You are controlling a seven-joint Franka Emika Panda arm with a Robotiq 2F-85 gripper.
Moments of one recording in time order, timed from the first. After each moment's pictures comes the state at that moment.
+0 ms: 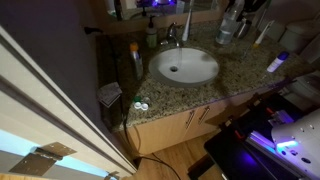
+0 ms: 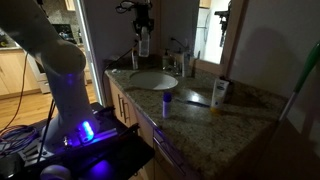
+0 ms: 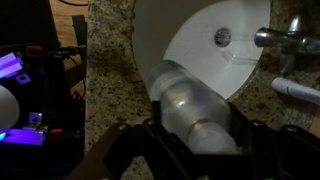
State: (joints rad) arm 0.04 -0.44 0.09 -2.32 0.06 2.02 1.76
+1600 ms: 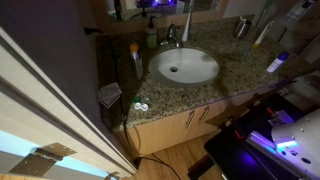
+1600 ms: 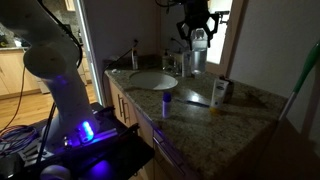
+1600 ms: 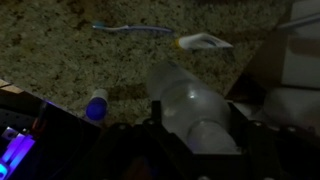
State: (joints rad) arm -0.46 -0.41 -0.25 -2.31 -0.14 2.18 2.11
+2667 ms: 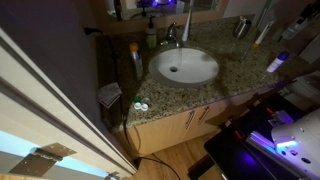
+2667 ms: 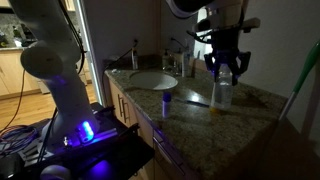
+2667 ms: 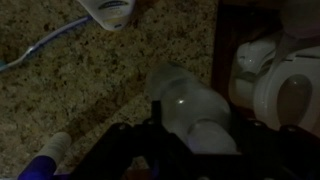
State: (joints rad) arm -0.52 -0.06 -0.36 -2.22 -0.10 2.41 2.47
